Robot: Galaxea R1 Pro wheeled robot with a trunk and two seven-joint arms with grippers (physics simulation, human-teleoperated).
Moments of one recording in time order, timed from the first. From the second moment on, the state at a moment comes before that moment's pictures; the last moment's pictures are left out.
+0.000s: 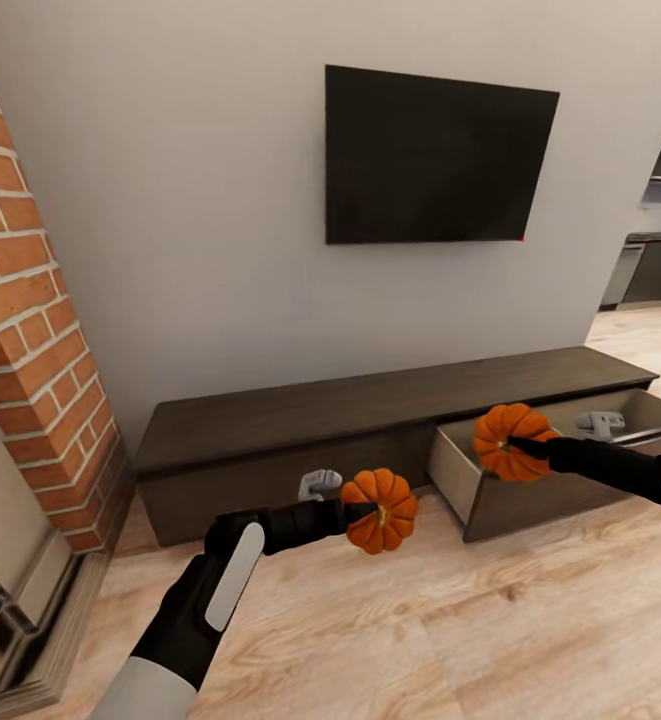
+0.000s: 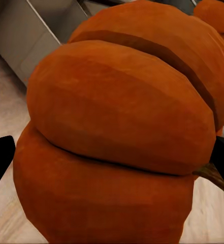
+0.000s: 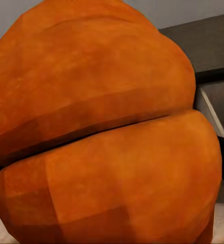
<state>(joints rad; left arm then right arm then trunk) -0.52 -0.16 -0.21 -1.18 0.49 0.77 -0.42 -0.55 -0.41 -0.30 -1.51 -0.19 0.92 0.70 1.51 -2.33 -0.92</state>
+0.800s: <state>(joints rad) -0.51 -0.15 -0.22 -1.41 0.71 0.80 -0.23 -0.52 -0.41 -0.30 -1.54 -0.19 0.91 0.70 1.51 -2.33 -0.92</state>
